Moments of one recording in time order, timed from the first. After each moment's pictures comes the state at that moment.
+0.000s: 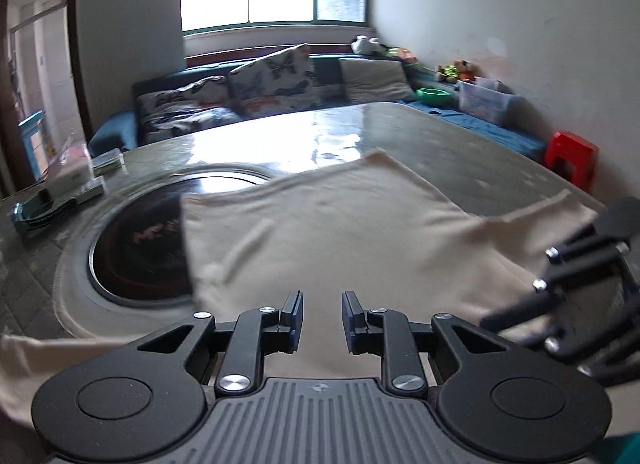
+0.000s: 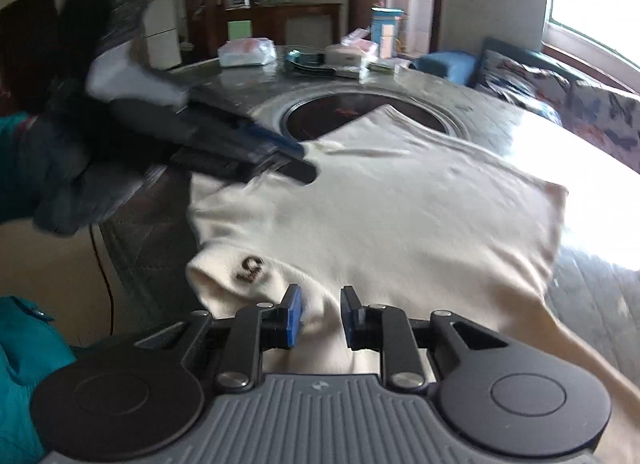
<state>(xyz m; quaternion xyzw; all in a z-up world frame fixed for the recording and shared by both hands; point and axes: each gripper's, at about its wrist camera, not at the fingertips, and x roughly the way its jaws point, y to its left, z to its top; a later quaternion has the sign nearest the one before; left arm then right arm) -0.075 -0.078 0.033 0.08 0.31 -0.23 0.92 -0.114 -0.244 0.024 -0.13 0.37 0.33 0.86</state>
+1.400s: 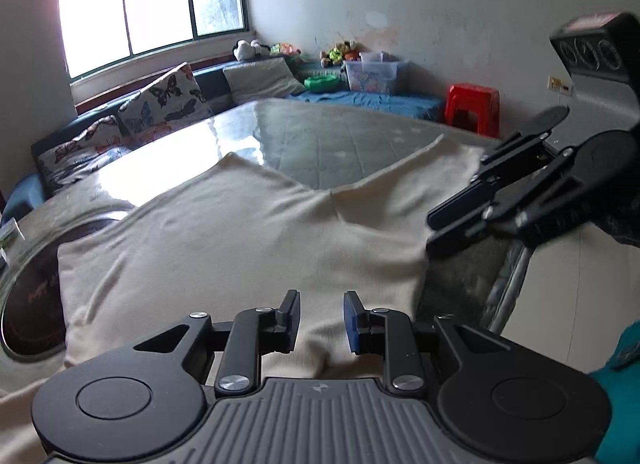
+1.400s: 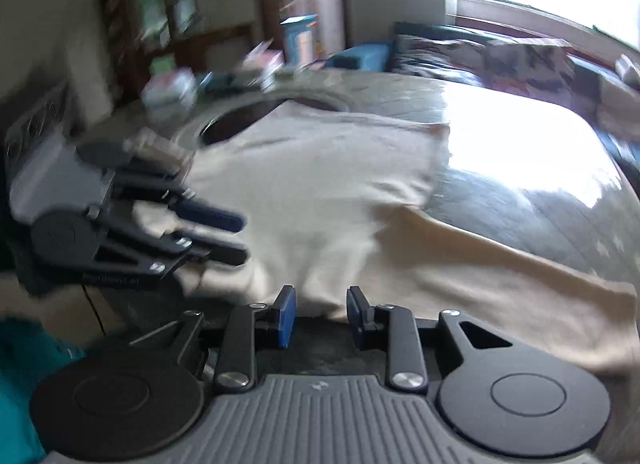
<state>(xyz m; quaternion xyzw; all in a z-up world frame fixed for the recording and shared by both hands) -0.103 -0.146 0.021 0.16 0.27 -0.36 0.88 -0.139 -0.340 0.029 -0.02 0.36 0.21 0.91</state>
